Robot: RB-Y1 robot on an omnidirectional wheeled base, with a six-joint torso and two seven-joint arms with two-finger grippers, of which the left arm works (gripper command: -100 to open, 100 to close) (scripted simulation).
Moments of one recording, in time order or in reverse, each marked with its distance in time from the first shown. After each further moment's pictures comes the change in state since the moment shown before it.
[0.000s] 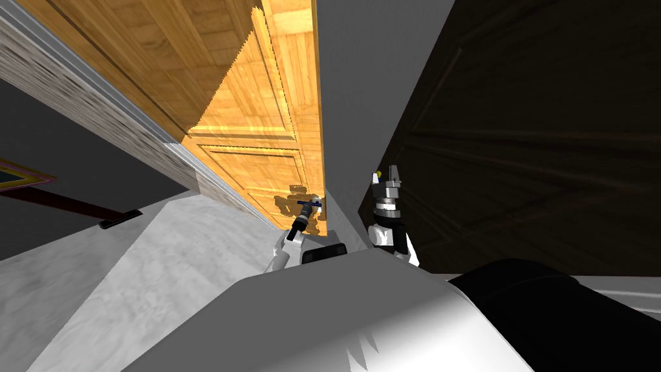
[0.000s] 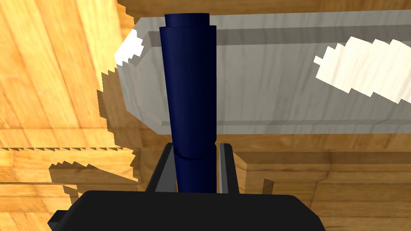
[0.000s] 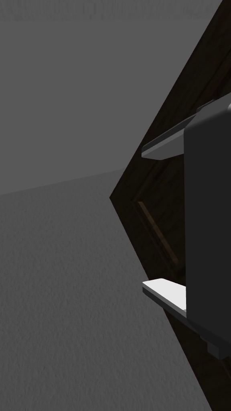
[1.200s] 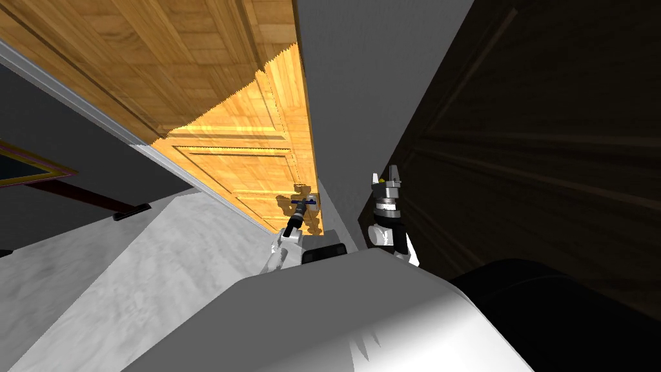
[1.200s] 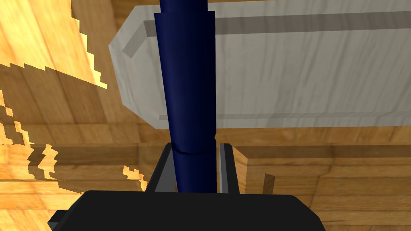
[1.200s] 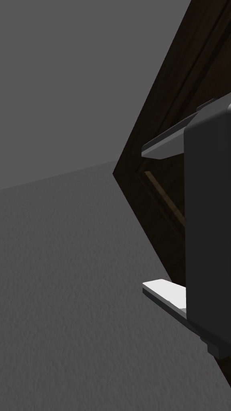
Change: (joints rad) arm -0.038 -0.027 0.134 0.056 0.011 0.011 -0.038
